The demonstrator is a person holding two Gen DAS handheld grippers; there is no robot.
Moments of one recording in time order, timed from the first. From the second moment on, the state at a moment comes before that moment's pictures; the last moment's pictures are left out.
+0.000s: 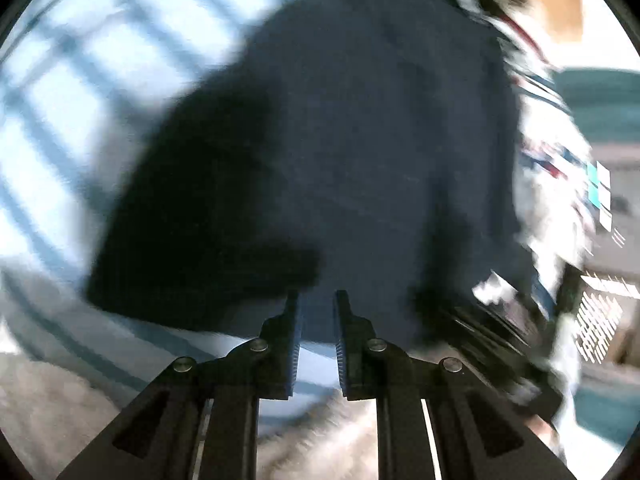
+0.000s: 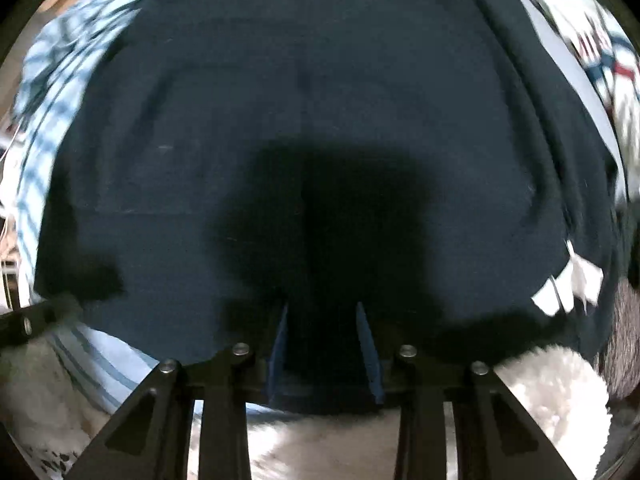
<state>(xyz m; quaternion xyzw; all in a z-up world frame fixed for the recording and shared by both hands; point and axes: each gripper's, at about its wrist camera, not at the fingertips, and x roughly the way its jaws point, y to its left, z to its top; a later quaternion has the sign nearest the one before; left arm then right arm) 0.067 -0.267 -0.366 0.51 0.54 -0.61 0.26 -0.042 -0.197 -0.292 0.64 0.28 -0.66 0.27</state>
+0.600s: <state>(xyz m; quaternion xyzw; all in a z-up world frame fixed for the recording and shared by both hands) 0.035 -0.300 -0.311 0.48 0.50 -0.67 0.26 -0.099 -0.252 -0.296 0.65 0.20 -0.68 0.29</state>
